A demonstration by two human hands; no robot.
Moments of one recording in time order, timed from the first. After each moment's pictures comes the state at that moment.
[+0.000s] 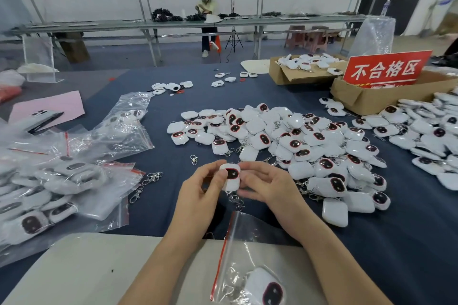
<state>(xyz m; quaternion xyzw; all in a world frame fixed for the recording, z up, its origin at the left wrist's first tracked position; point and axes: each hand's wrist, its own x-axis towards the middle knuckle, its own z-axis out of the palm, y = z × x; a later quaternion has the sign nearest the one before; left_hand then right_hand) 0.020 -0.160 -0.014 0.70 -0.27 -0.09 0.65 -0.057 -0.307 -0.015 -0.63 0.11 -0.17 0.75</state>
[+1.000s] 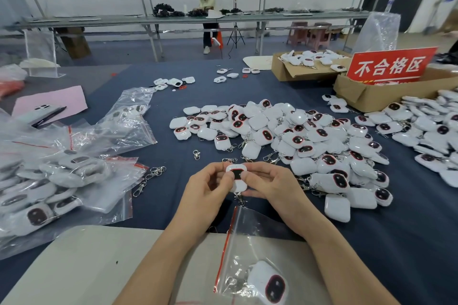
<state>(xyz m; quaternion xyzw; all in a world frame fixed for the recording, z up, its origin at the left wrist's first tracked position) 0.018 -0.158 -0.010 0.70 -0.28 -0.15 0.64 -0.063 -0.306 -0.012 -0.66 0.13 -0.15 0.73</state>
